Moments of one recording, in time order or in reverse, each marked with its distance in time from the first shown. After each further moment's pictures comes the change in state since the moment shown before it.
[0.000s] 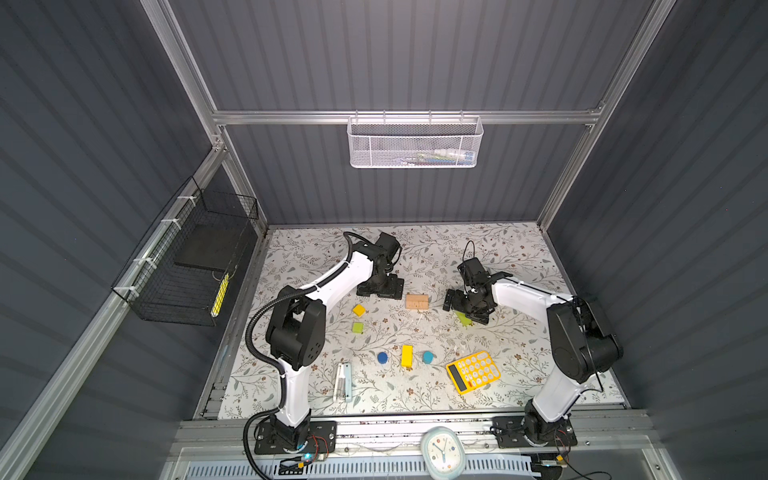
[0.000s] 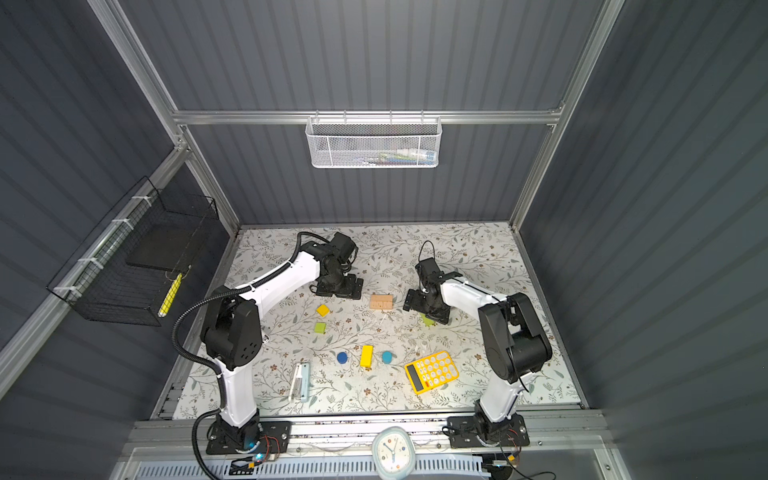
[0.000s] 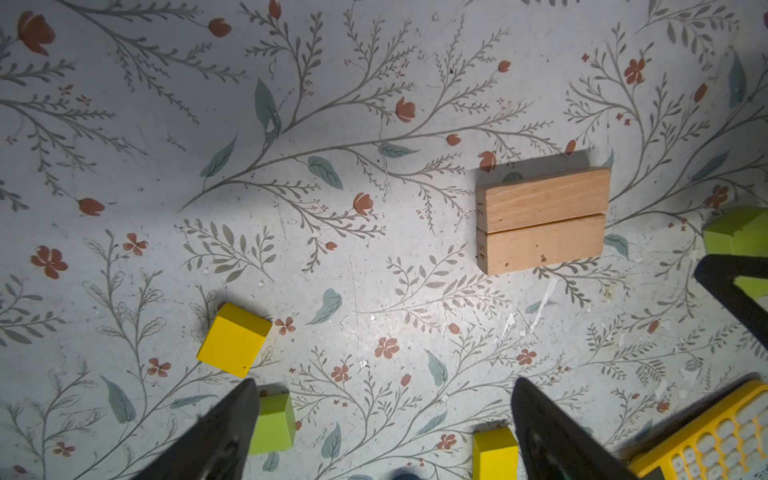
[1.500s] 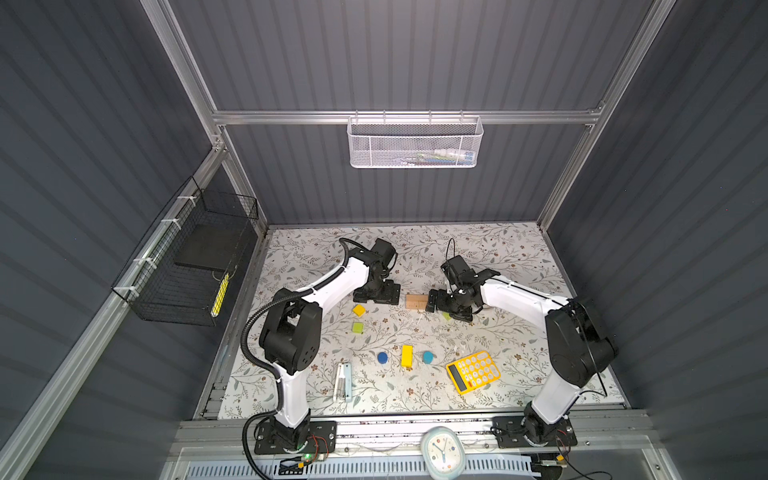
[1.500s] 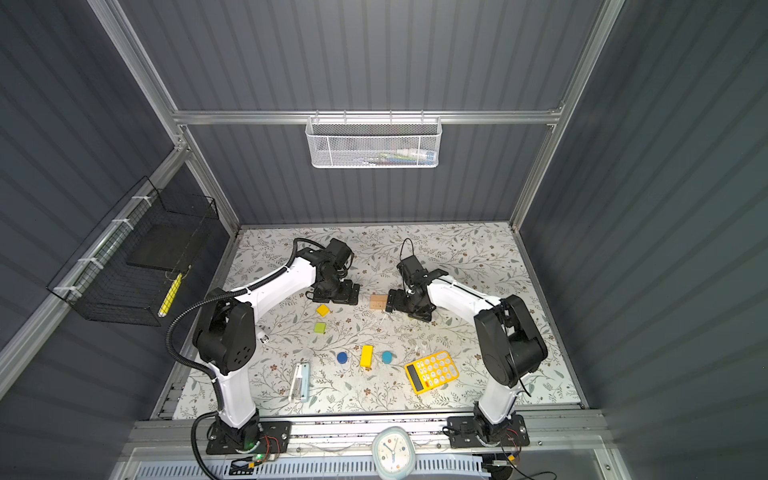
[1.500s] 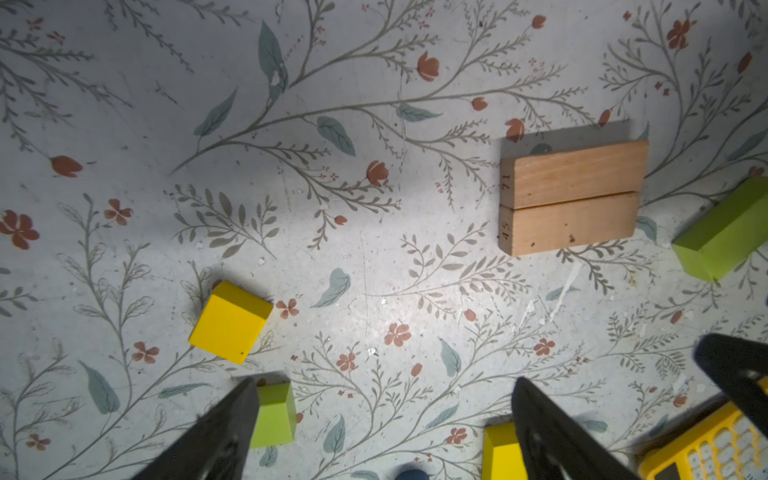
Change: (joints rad) left arm 0.011 -0.055 -0.122 0.060 0.016 -0.014; right arm 0.130 -0.026 0.125 -0.083 -0.046 -0.039
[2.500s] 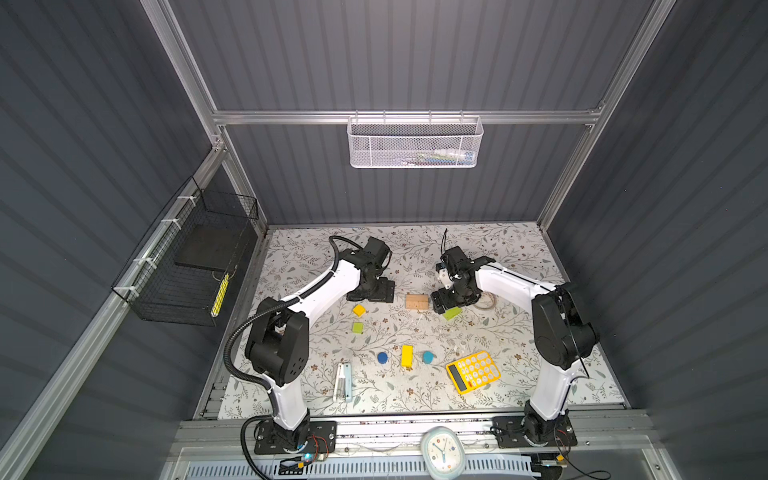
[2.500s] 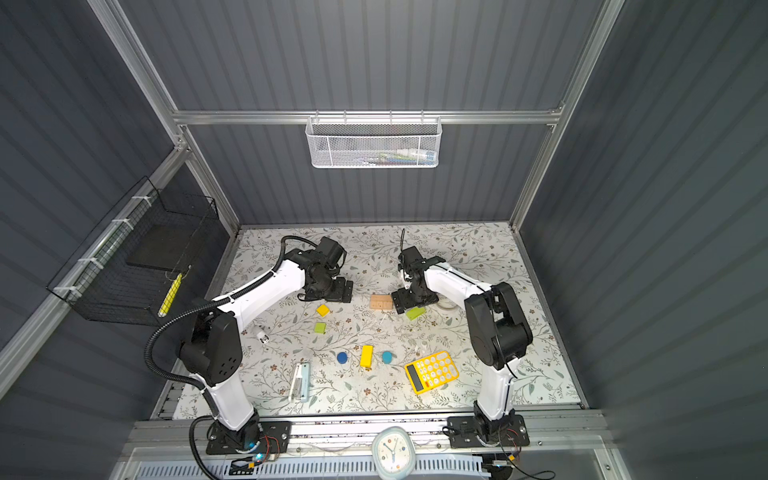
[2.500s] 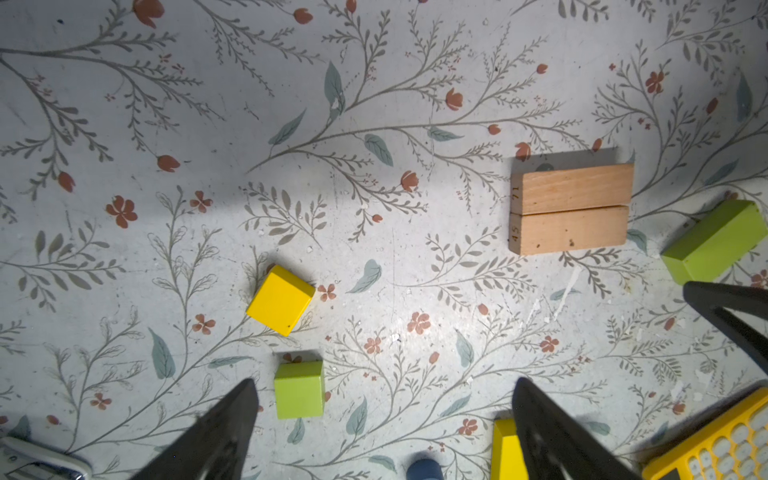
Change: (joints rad) left arm 0.009 -0.106 -0.062 0.023 -0.063 -0.025; right arm -0.058 0.168 0.138 -0.104 0.070 -0.546
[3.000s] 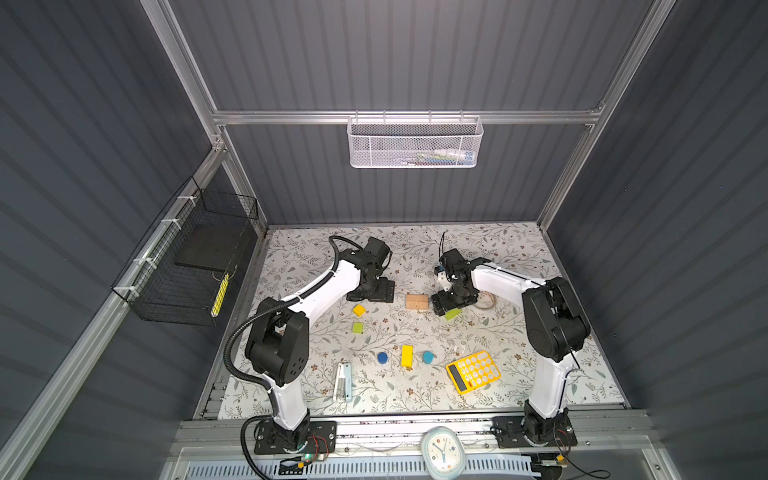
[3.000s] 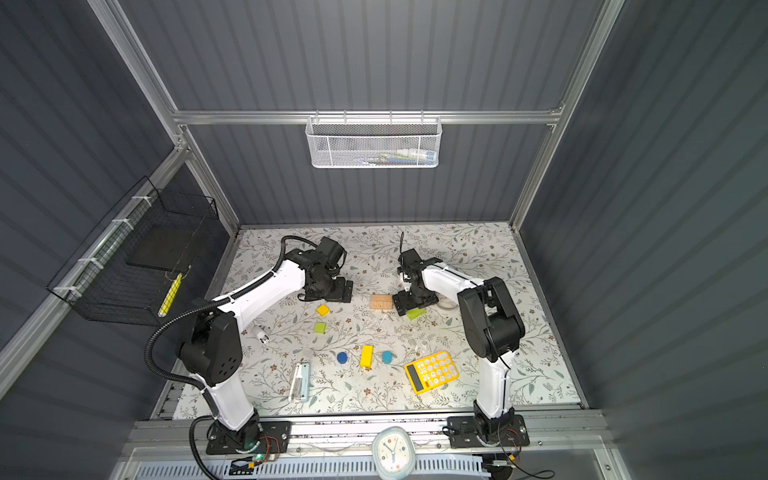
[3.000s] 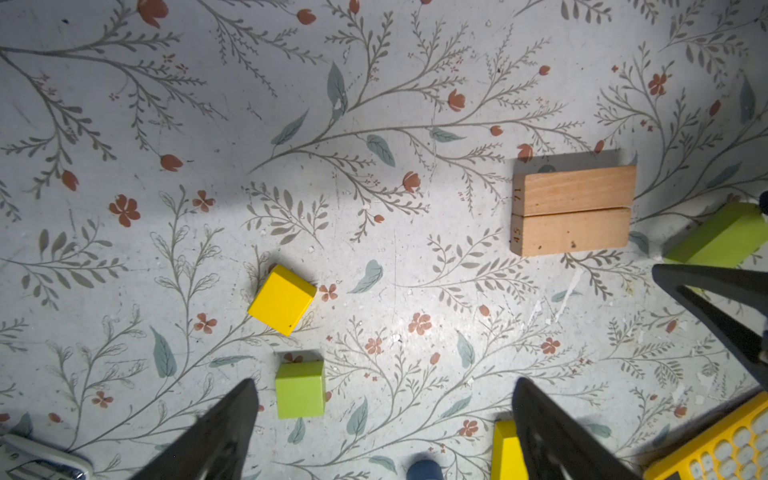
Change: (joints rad) left arm 0.000 0.000 0.000 0.000 -0.004 -0.002; right arm -0.008 0.068 0.010 0.016 0.014 -0.036
